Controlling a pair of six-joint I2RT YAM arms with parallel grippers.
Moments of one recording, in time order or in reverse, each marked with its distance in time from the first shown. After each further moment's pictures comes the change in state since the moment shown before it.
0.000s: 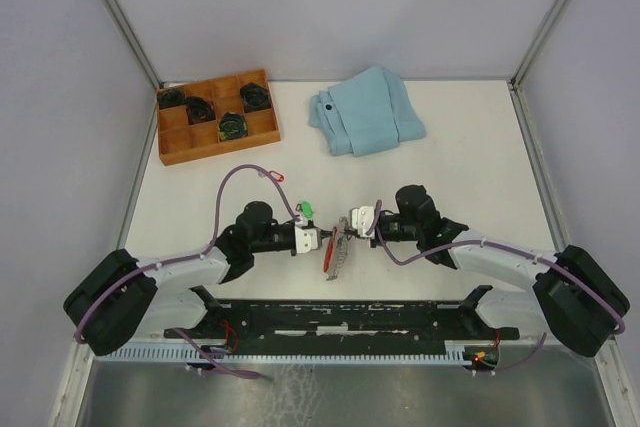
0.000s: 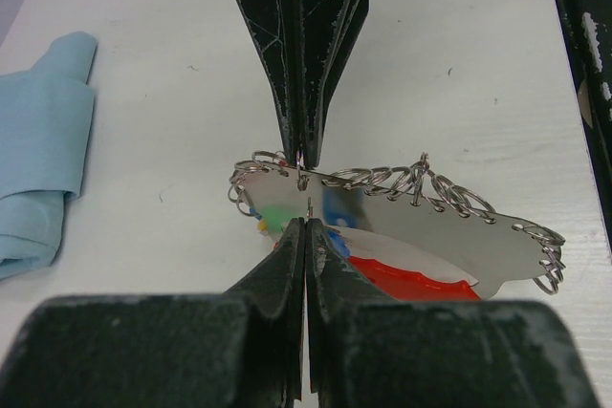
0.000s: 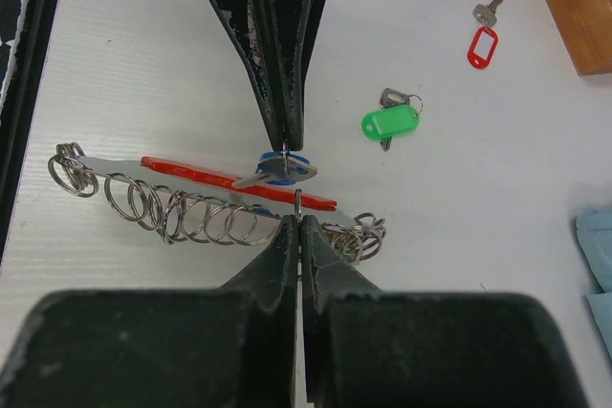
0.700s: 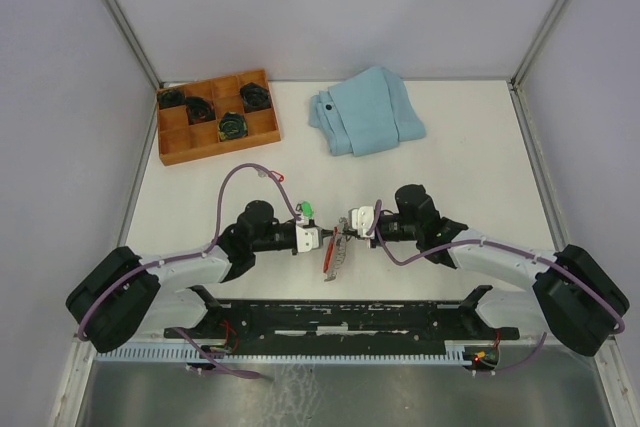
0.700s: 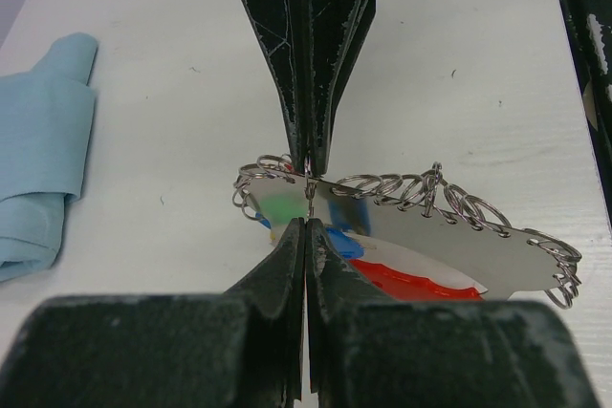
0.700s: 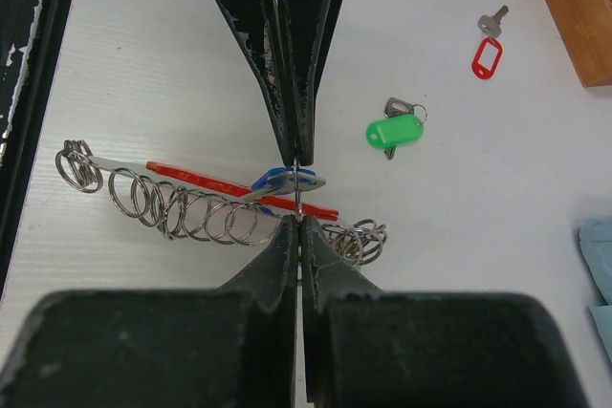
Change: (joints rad) left arm 0.000 0.022 0.007 0.017 0.000 -0.001; right arm 0.002 0.005 0.006 0.000 -0.024 0.000
